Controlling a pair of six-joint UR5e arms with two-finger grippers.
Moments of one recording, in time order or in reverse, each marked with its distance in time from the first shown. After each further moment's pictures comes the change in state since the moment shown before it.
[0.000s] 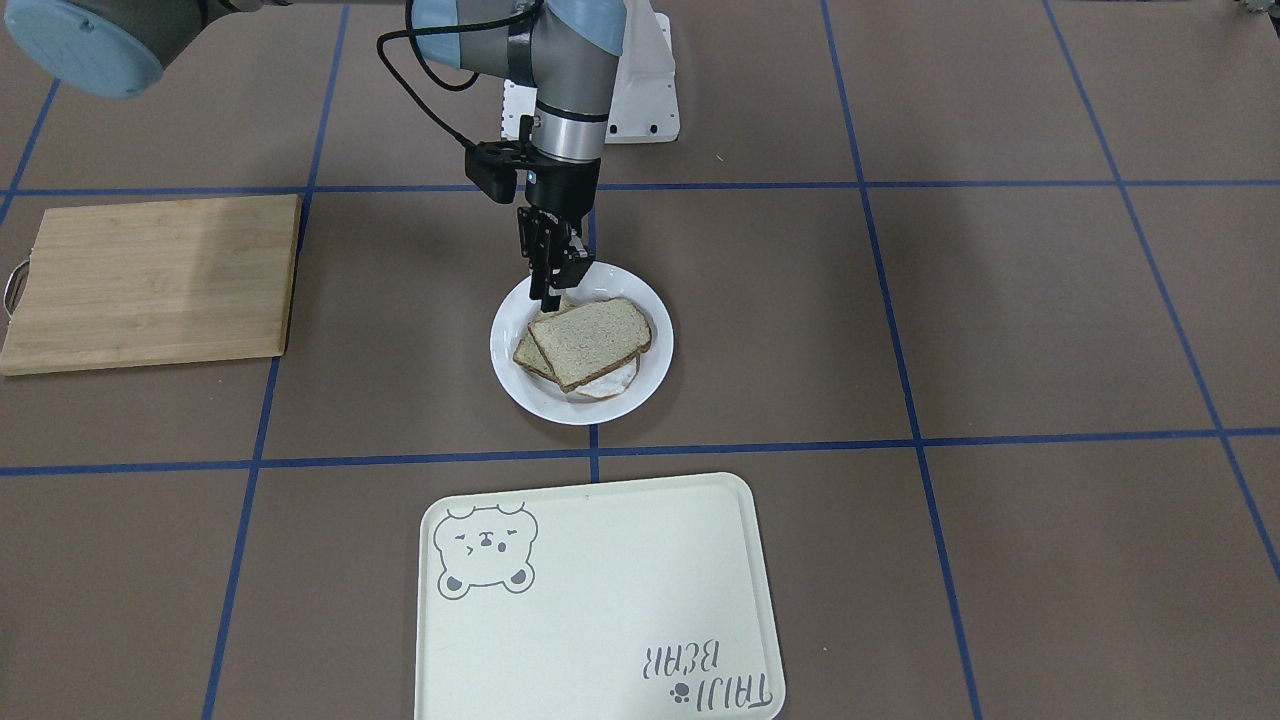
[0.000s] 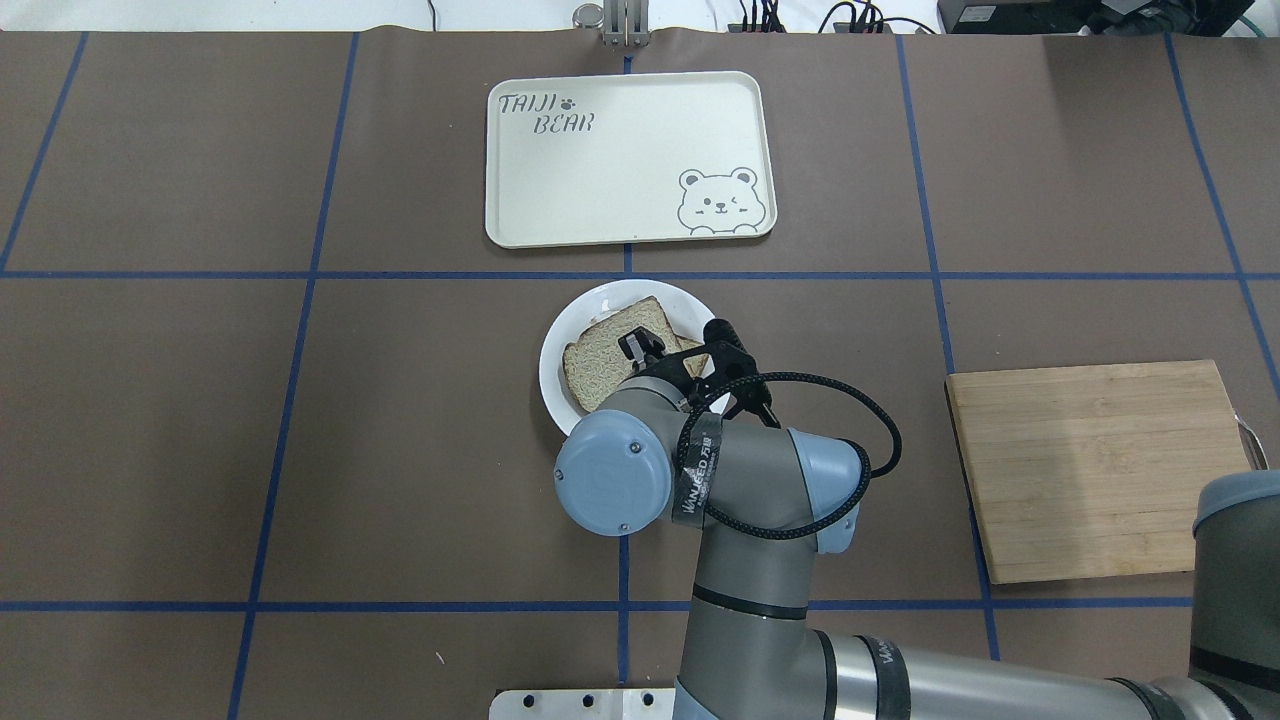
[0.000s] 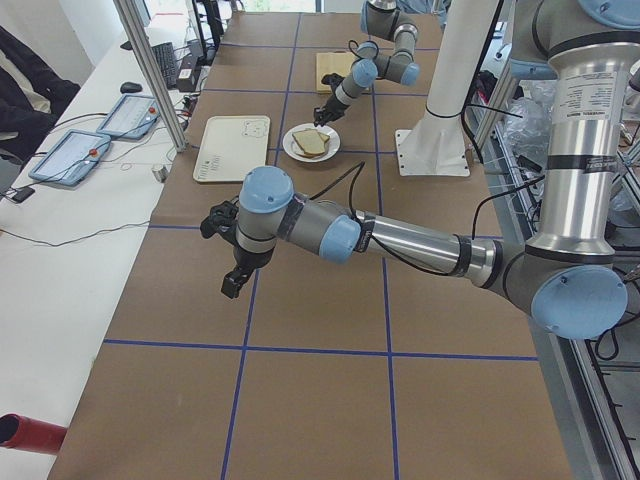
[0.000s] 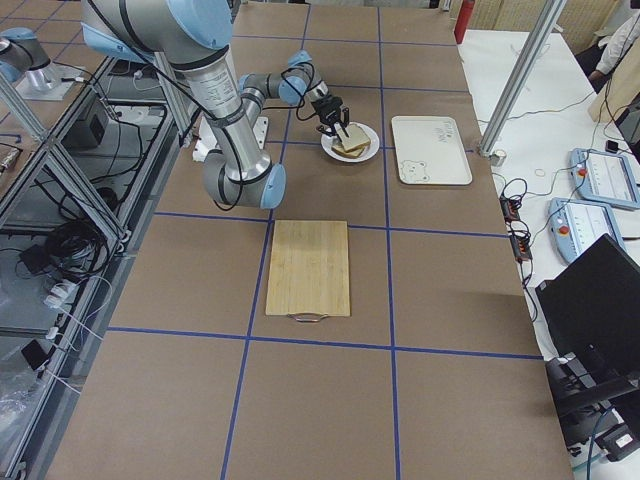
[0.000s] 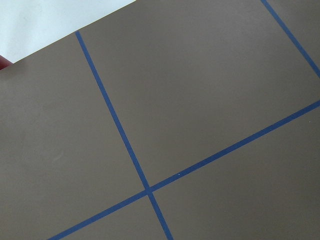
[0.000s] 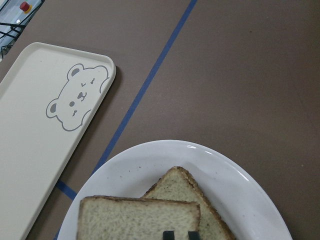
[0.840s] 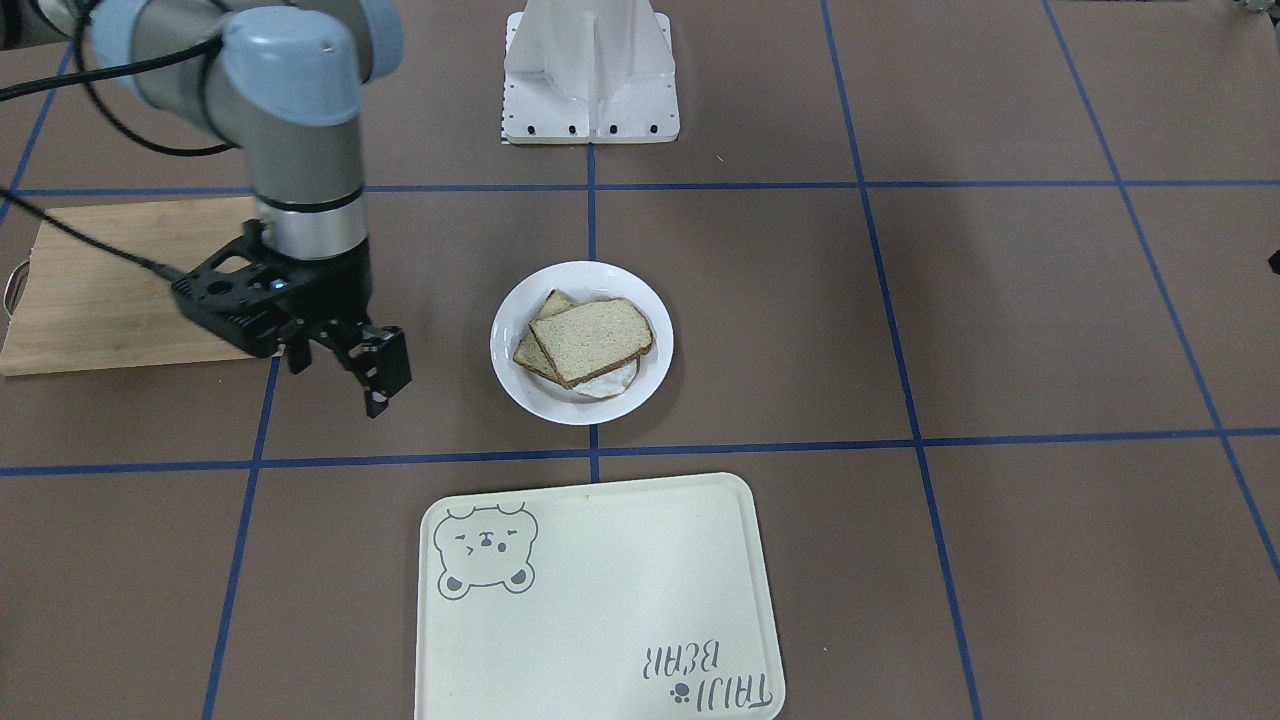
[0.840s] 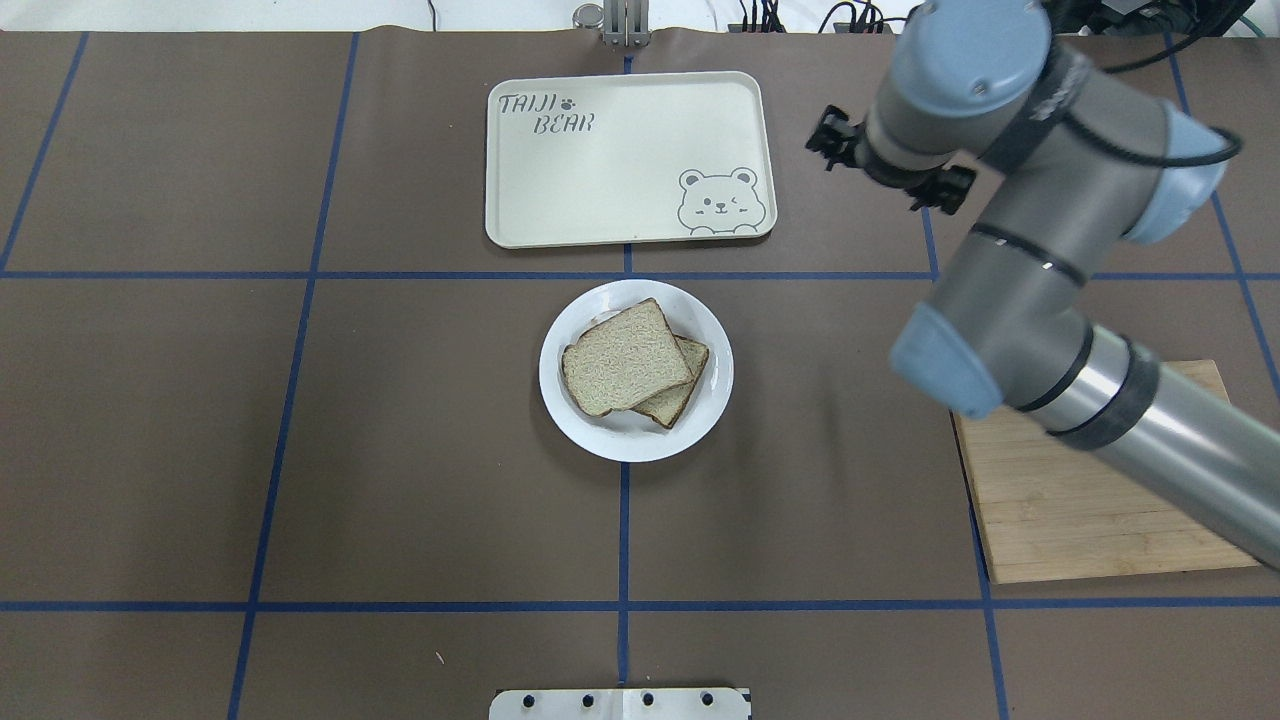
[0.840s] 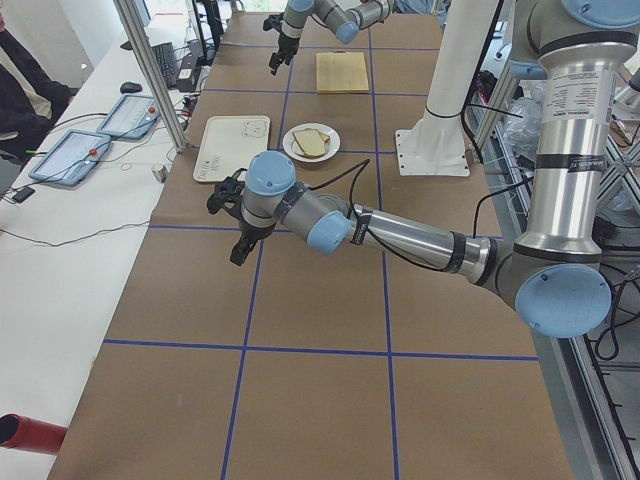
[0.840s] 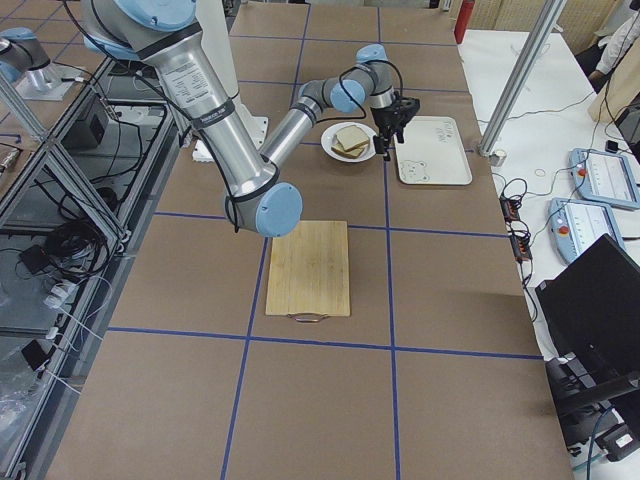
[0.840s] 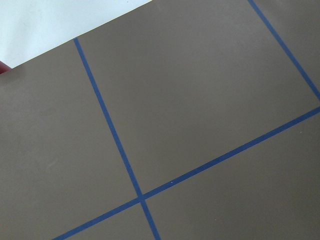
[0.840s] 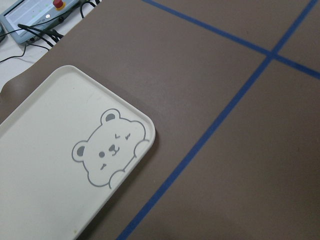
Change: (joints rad) left arm 0.148 -0.012 -0.010 -0.271 -0.087 -0.435; right arm 0.561 -0.176 0.094 0.094 0.595 -1.048
